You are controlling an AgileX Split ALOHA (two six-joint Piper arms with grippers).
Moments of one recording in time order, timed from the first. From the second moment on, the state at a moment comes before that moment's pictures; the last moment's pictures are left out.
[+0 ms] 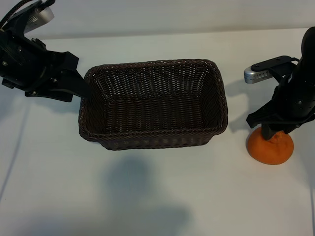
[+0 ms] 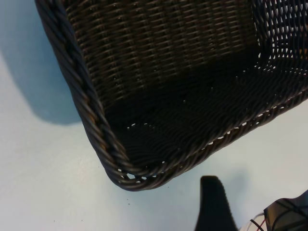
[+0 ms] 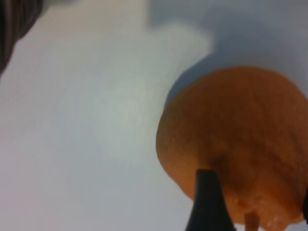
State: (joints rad) left arm -0.08 1.53 -1.19 -0.59 1.09 0.28; right arm 0.13 1.75 -1.05 0.10 0.89 -0.12
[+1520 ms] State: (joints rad) left arm -0.08 1.53 -1.19 -0.59 1.07 0.27; right arm 0.13 1.48 -1.11 0.08 1.07 -0.12
